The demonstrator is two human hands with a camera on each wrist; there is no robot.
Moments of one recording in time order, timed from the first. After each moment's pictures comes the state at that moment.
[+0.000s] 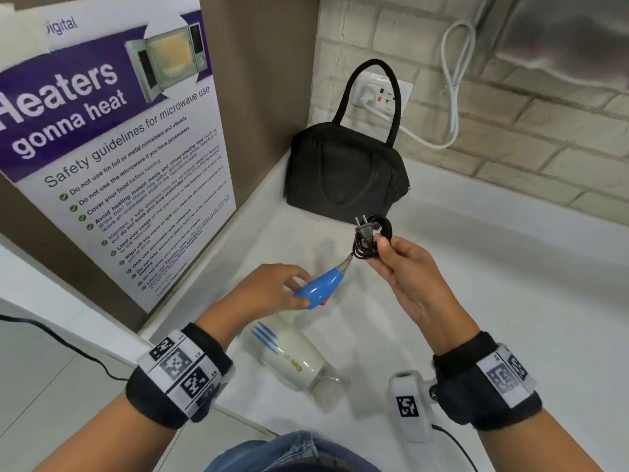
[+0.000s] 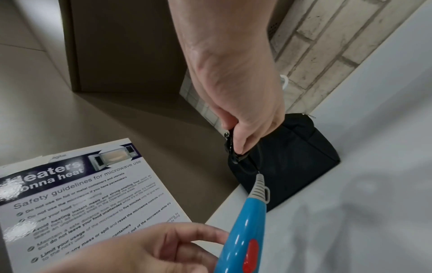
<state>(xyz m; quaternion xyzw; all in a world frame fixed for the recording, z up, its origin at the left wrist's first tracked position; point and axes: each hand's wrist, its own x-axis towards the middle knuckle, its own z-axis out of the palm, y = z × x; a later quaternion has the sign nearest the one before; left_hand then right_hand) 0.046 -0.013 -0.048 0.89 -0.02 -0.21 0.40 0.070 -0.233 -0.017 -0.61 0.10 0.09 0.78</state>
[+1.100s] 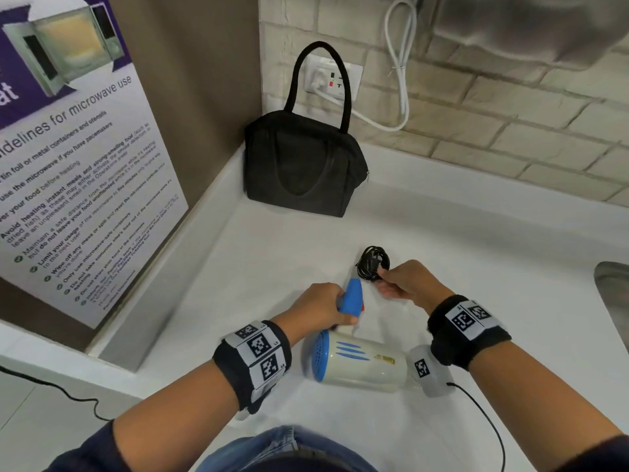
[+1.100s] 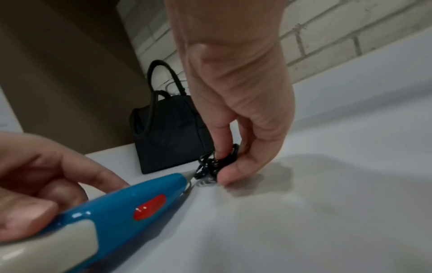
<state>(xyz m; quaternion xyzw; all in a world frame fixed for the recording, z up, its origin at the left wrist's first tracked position) 0.053 -0.139 -0.091 0.87 -0.09 -0.29 0.39 0.102 -0.330 -0.093 -0.75 0.32 0.20 0.54</state>
